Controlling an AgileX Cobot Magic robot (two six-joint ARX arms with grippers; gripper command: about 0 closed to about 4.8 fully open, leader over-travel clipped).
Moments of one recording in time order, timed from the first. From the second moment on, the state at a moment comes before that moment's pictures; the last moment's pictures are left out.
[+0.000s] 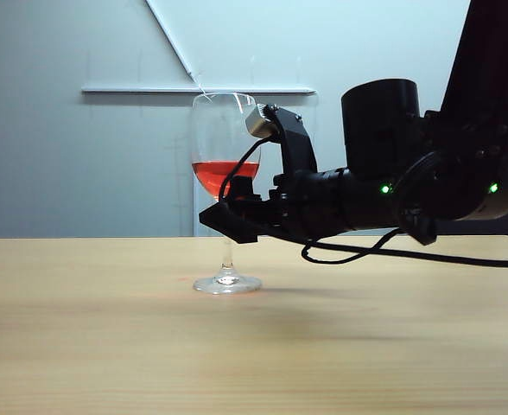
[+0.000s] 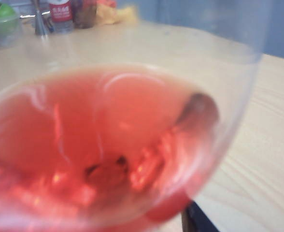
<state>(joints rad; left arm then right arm) -0.45 0.00 0.01 -0.04 0.07 0.03 0.54 2.05 0.83 1.13 -0.36 -0.05</state>
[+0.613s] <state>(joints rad) -0.45 0.00 0.01 -0.04 0.07 0.03 0.54 2.09 0.86 1.16 -0.36 -0.03</state>
